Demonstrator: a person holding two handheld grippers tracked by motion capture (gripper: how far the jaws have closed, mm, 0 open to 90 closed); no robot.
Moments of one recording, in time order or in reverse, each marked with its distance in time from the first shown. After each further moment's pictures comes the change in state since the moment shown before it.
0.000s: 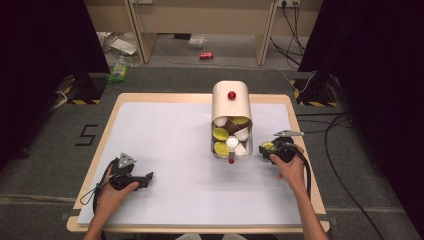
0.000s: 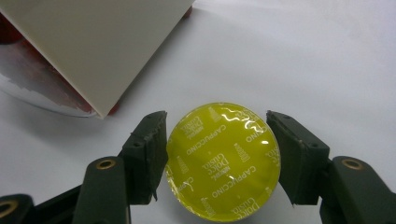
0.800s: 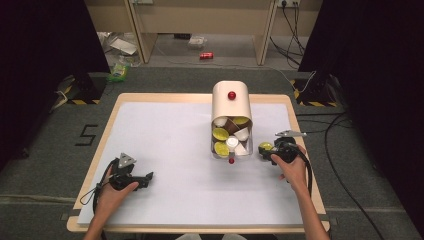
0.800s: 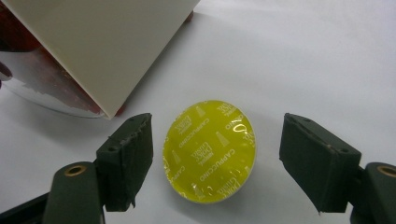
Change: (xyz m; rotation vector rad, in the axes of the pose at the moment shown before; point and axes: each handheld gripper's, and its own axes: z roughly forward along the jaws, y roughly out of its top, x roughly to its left) left arm 0.000 0.000 0.000 0.000 0.000 0.000; right arm -0.001 0.000 -0.008 -0.015 0.013 0.018
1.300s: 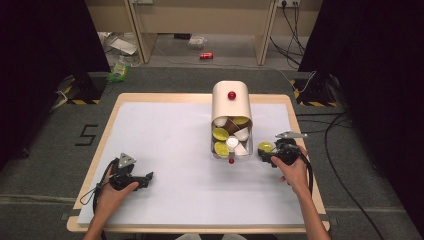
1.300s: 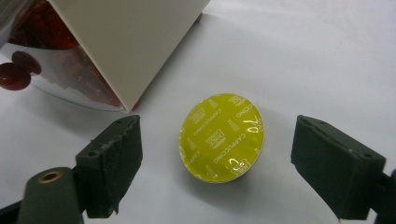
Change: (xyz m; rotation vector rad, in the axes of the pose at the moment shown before) left arm 0.000 0.000 0.000 0.000 0.000 0.000; right arm 0.009 0.000 -0.012 0.006 0.000 -0.007
